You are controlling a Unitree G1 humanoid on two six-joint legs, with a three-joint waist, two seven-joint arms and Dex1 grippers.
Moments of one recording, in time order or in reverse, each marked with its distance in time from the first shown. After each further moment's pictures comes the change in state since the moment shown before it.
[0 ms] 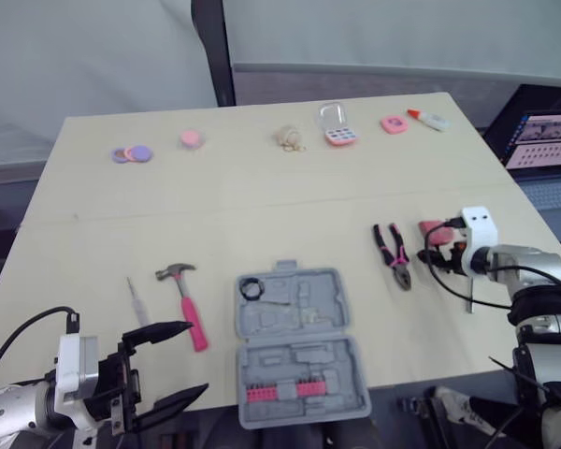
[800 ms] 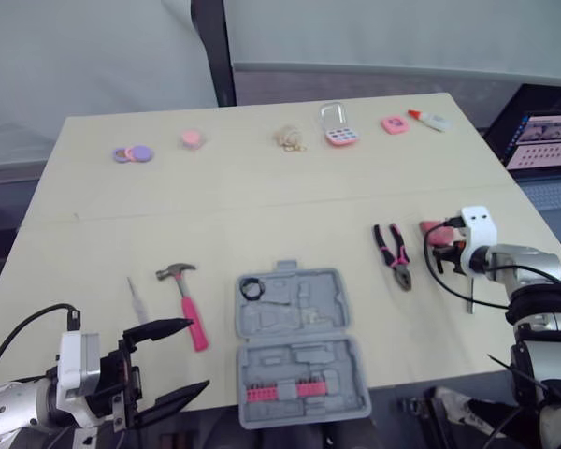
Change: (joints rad) left arm -0.016 0.002 -0.008 0.001 0.012 0.000 0.008; right arm 0.014 0.007 -0.018 -0.016 -0.007 0.005 -0.007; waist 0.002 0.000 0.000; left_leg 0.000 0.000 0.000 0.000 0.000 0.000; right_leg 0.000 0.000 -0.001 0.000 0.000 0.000
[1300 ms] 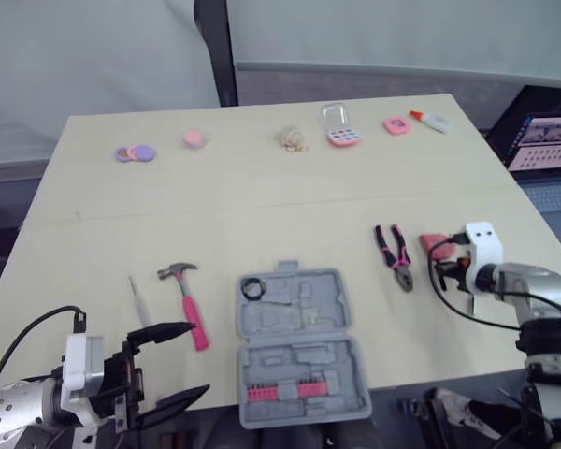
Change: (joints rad) left arm -0.033 0.000 -0.044 0.067 0.012 -0.036 -0.050; right arm 0.328 -0.006 -0.108 -0.535 0.064 0.269 -0.019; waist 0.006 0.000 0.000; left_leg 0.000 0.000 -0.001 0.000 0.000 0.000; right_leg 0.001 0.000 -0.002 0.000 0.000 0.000
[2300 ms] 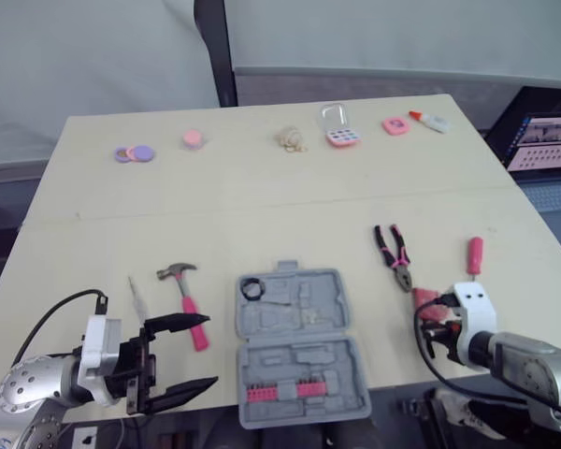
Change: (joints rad) left arm -0.140 0.030 -0.078 0.054 0.001 0.048 -0.030; right arm 0.458 0.163 -0.152 -0.802 0.152 0.487 -0.148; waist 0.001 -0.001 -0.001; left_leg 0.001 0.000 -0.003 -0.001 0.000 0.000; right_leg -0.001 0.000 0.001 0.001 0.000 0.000
